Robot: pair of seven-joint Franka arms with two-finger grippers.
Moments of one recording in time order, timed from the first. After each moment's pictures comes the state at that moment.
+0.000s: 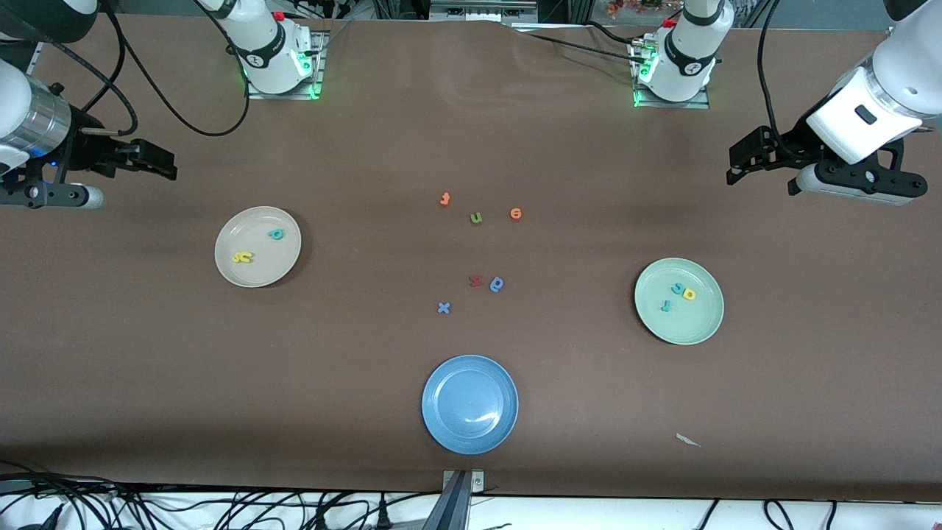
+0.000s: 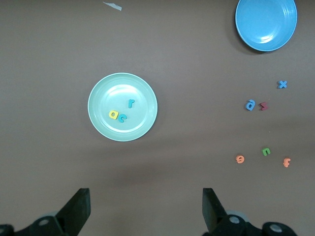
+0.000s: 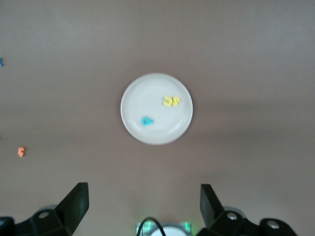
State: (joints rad) left arm -0.02 -0.01 -0.11 -1.62 -0.11 1.62 -0.04; right arm 0.18 0.06 -0.11 -1.59 0.01 1.52 0.07
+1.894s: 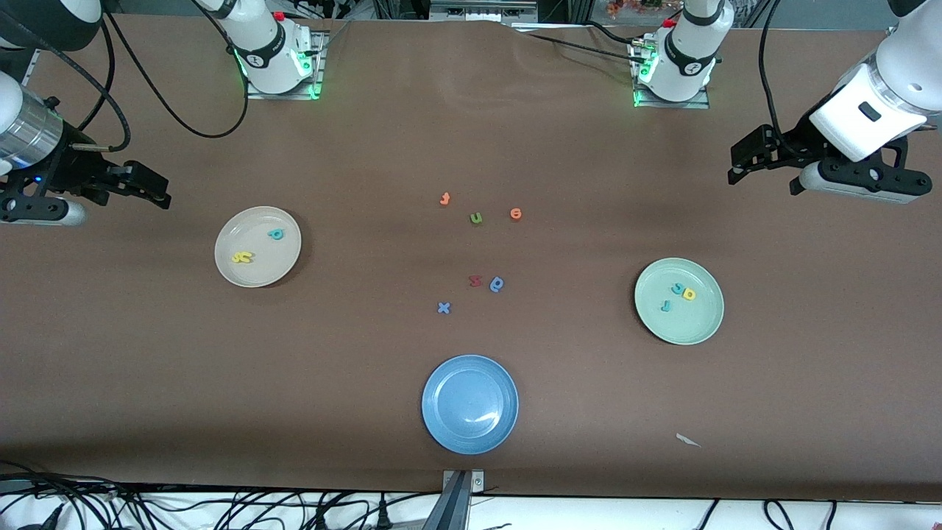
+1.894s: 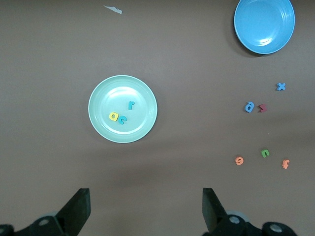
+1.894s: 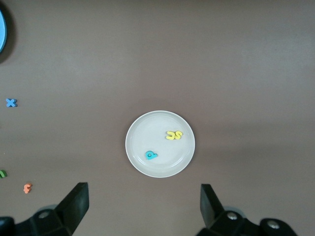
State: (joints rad) left arm -0.02 -0.01 -0.11 -1.61 -0.11 1.62 -0.04; right arm 0.18 0.07 -0.12 -1.59 0.01 1.65 0.12
